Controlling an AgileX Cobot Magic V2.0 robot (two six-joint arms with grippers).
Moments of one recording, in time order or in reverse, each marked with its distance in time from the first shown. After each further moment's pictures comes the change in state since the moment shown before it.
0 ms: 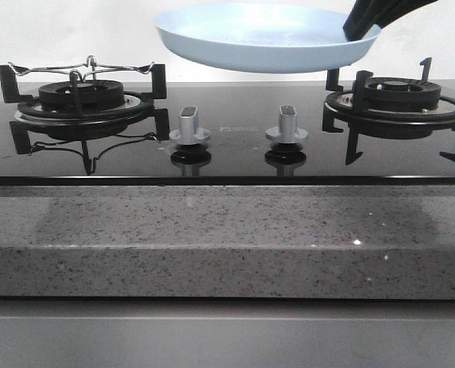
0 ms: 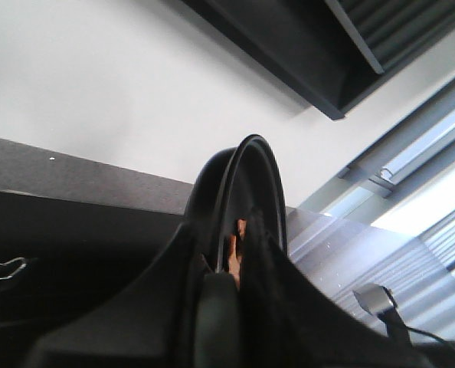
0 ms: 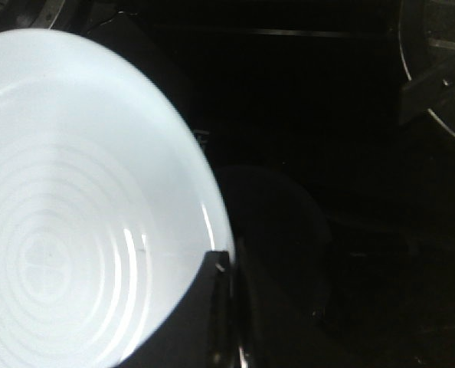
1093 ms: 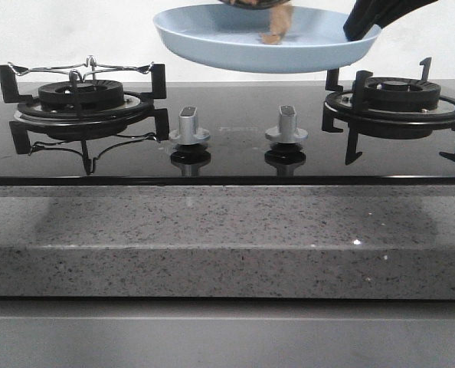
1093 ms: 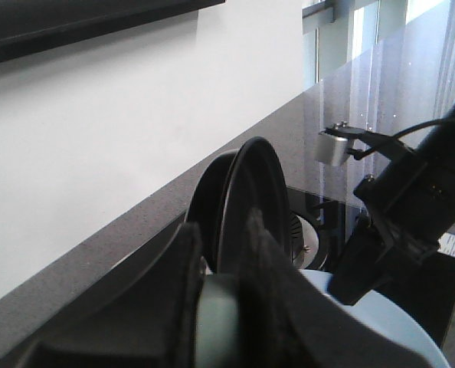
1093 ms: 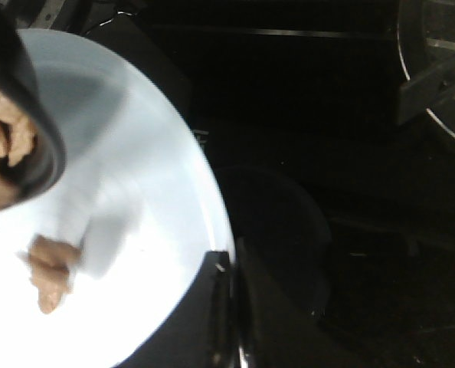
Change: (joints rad) left arm -0.499 -0.044 0.002 0.251 -0.333 0.609; right arm 0.000 0.000 0.000 0.000 0.000 0.000
